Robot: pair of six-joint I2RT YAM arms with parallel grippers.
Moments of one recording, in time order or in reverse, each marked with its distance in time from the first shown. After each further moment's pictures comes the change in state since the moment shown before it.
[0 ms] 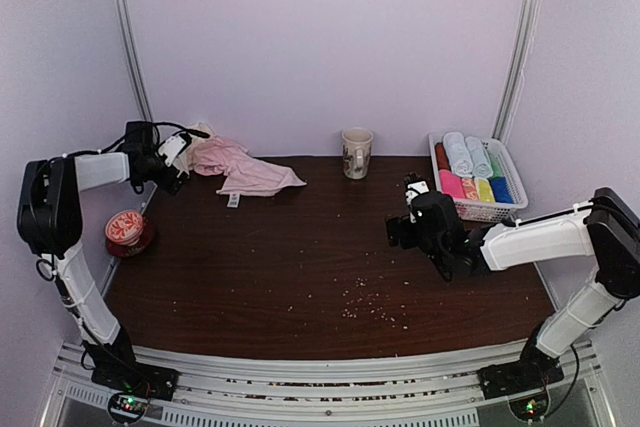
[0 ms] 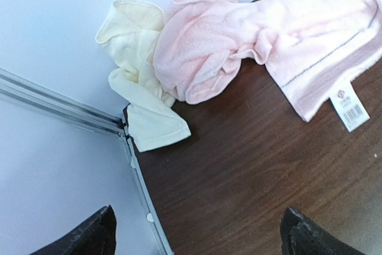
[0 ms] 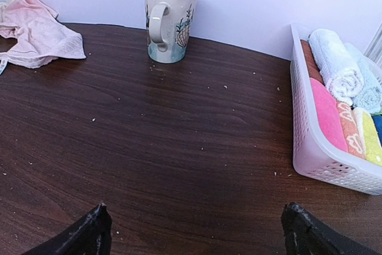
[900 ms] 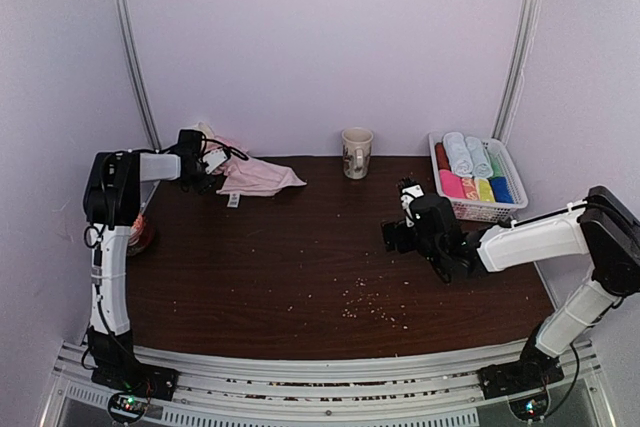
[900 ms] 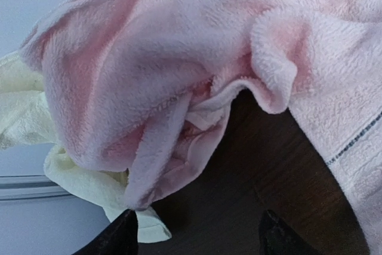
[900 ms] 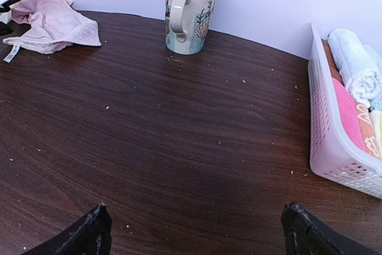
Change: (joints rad) left arm -0.134 0.567 0.505 0.009 -0.242 0.187; right arm 0.000 0.024 -0.011 0.035 -0.066 -0.024
